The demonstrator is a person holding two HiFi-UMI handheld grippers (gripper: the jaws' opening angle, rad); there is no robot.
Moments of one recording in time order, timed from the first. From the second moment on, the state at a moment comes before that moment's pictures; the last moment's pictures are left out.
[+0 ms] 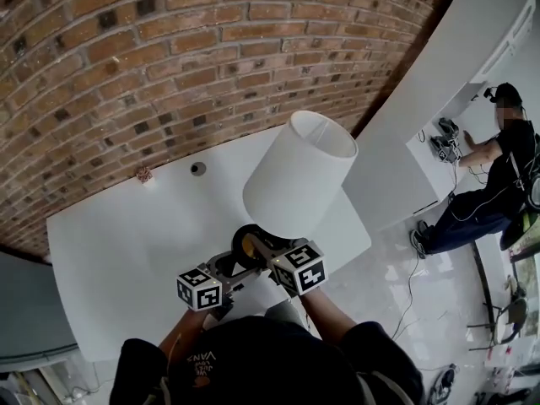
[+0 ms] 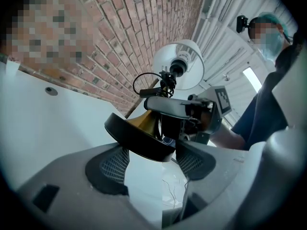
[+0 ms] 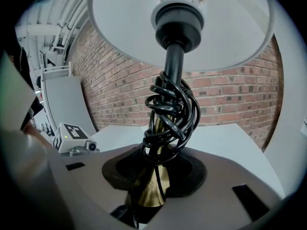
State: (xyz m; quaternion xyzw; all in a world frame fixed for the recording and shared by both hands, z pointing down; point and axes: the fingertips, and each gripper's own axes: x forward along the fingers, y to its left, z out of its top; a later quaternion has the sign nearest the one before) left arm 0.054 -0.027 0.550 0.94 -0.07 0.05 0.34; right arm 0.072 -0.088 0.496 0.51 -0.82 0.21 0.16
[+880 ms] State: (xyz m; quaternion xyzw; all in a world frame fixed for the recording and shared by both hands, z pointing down) left arm 0.088 -0.136 0.525 0.91 -0.26 0.01 0.32; right arm 0.084 -0.195 0.466 0.37 -0.90 0.12 0.19
